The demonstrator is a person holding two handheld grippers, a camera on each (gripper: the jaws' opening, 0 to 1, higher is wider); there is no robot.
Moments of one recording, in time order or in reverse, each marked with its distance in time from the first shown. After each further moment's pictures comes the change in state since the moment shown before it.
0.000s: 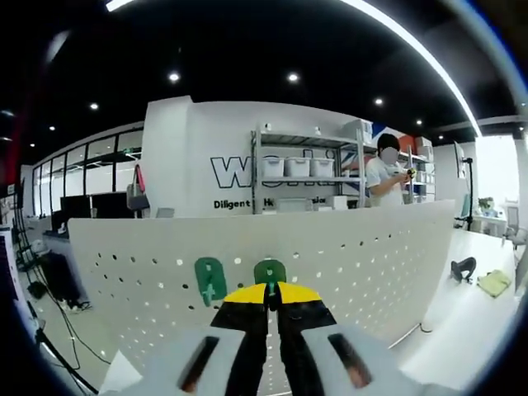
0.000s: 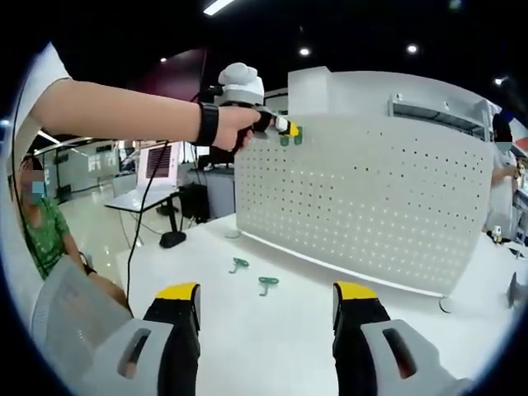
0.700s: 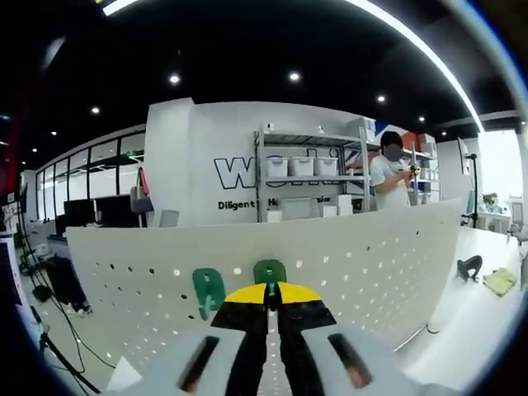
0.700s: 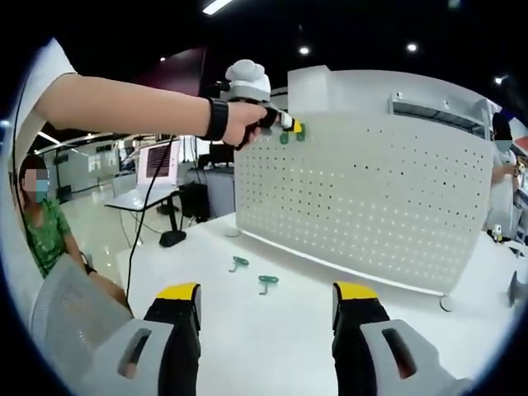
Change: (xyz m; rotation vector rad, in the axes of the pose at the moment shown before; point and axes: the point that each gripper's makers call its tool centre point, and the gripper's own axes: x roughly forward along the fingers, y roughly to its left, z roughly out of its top) left arm 0.011 0.001 0.005 0.033 0.005 0.035; right arm 0.000 -0.002 -0.002 0.004 0.002 -0.001
